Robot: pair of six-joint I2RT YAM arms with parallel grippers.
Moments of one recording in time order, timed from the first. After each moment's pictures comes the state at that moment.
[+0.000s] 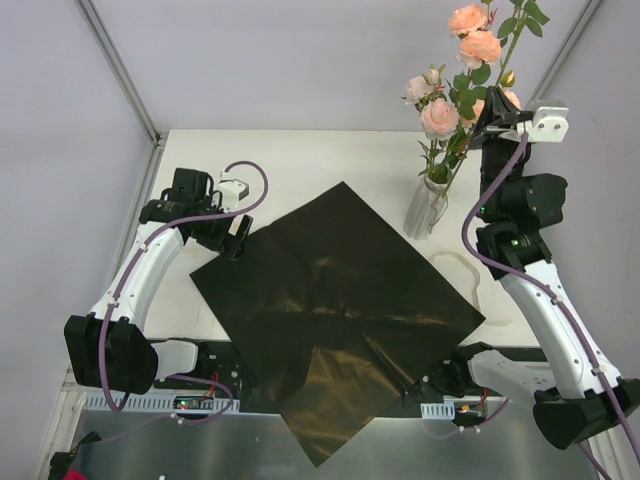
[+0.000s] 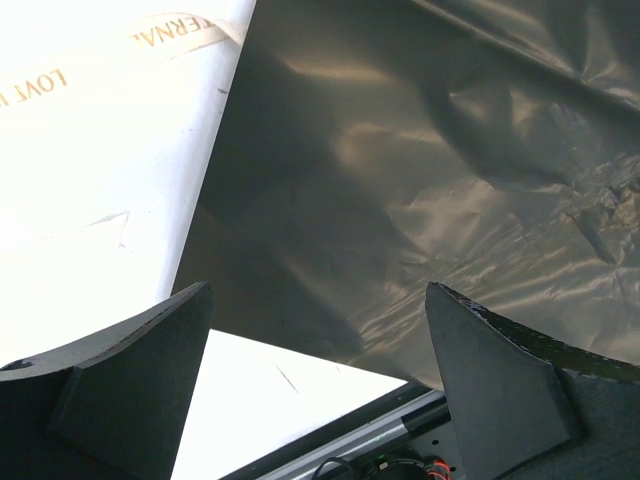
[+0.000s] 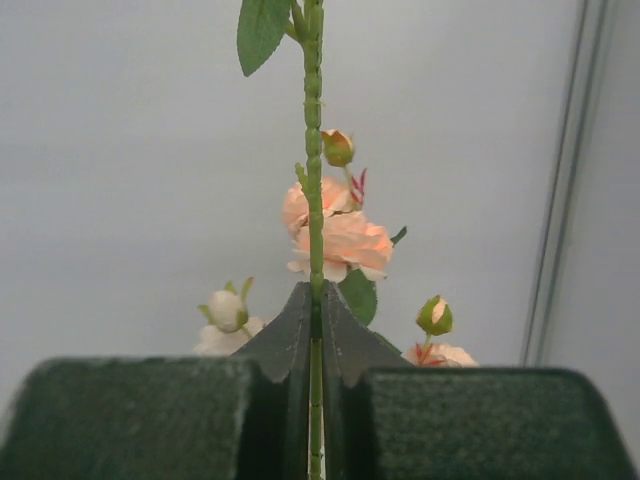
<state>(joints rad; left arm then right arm) -0.12 1.24 1.09 -0.91 0.29 0.30 0.42 1.00 1.18 0.41 0.32 -0.19</state>
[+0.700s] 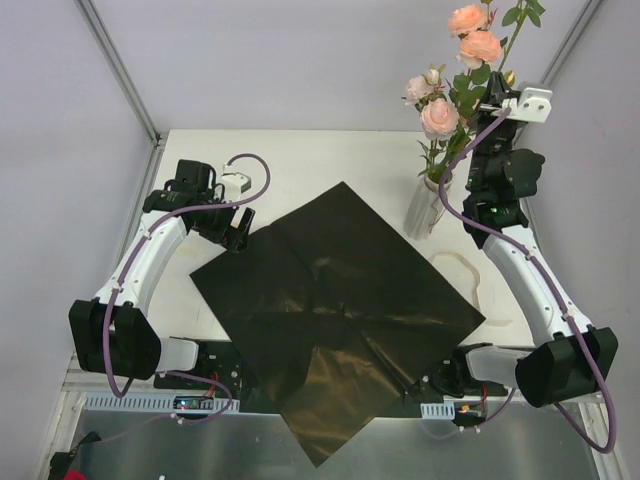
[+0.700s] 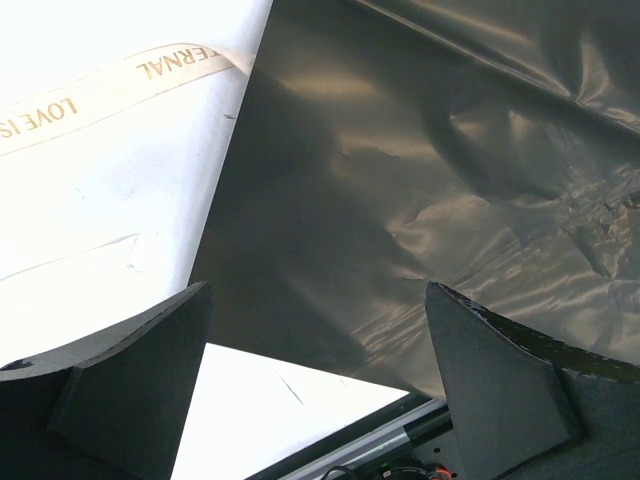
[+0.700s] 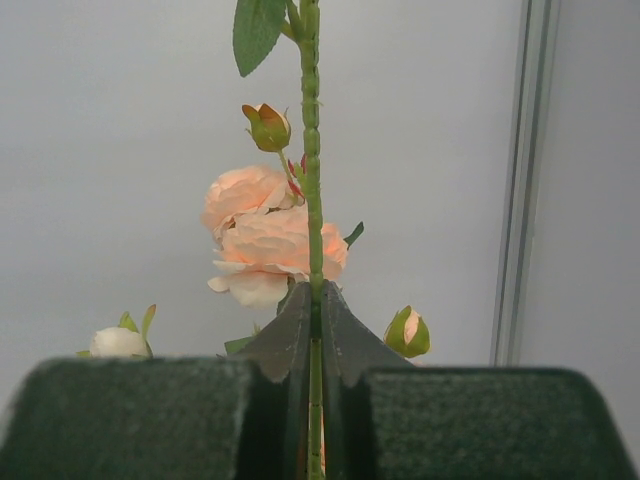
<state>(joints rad) -0.12 1.32 1.16 -0.91 0.31 0.30 0.27 1.24 1.19 0.67 0.36 -0.17</state>
